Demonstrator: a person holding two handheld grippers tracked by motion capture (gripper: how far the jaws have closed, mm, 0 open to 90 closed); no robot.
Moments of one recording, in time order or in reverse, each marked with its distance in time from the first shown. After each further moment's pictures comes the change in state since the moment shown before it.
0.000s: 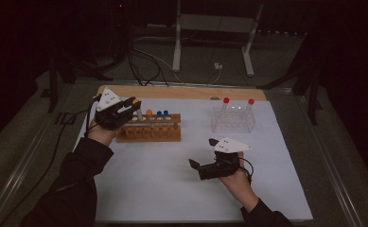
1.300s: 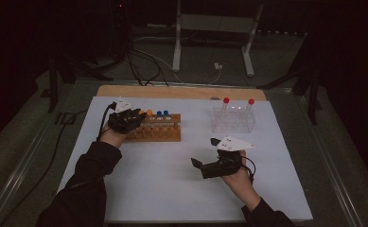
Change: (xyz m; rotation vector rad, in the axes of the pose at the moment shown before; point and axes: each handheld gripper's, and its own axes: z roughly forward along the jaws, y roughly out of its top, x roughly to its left) left arm 0.001 -0.047 0.048 0.196 0.001 -0.062; right arm -0.008 -0.001 -0.002 0.000 0.017 0.021
